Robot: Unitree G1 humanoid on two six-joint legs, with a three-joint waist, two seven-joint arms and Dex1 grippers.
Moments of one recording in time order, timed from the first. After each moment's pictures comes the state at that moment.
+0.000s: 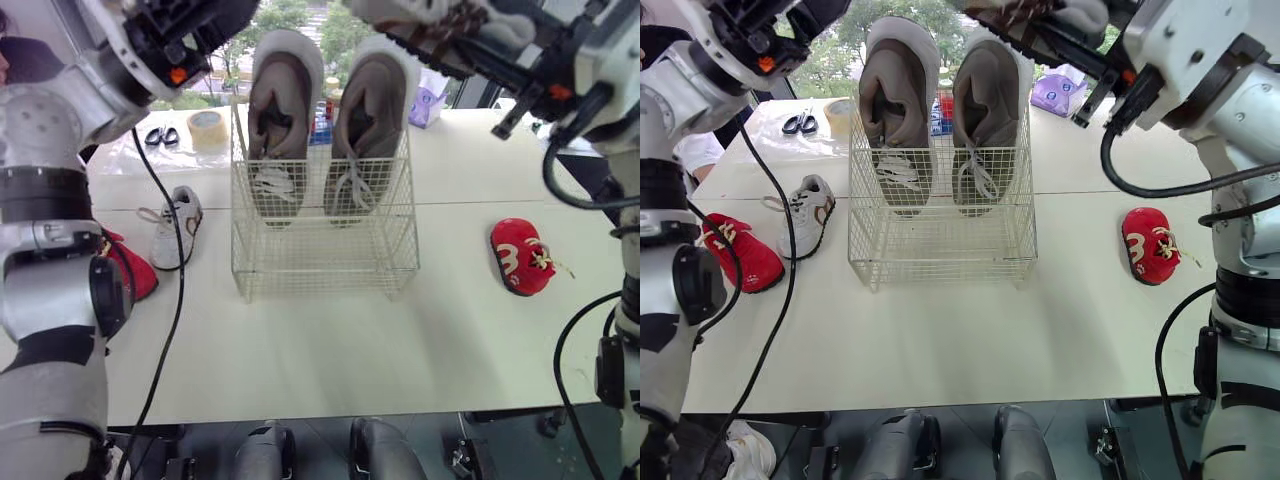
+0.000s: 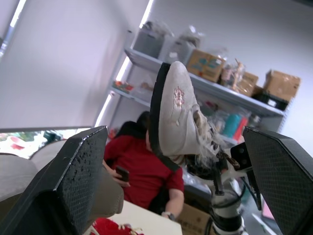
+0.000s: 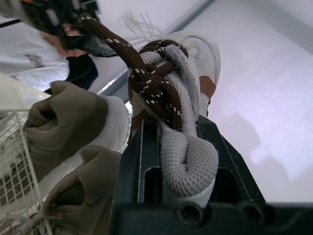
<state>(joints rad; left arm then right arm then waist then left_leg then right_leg) -1.39 0.66 0.15 0.64 -1.14 0.94 -1.02 -0.92 -0.85 -0.10 -0.27 0.38 0.16 0.74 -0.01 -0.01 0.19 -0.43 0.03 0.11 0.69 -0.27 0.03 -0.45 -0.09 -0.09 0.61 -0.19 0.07</state>
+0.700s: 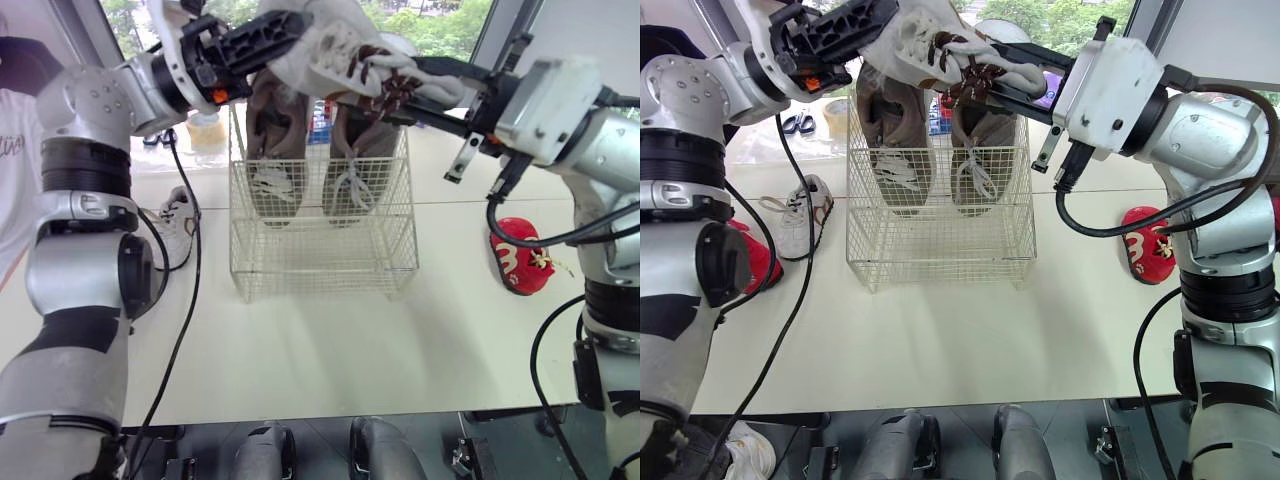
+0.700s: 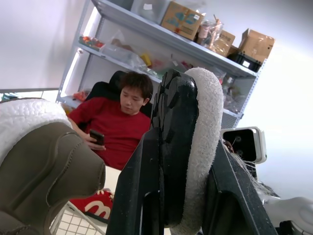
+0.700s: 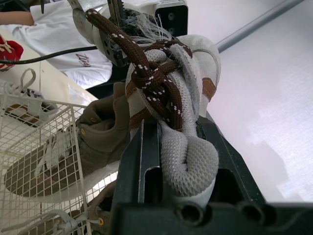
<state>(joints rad) -1.49 0.57 0.12 0.79 -0.82 0.97 -1.30 -0.91 -0.79 -0.01 -0.24 0.28 0.04 0.83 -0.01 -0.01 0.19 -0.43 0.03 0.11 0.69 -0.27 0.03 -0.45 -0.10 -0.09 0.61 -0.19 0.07</state>
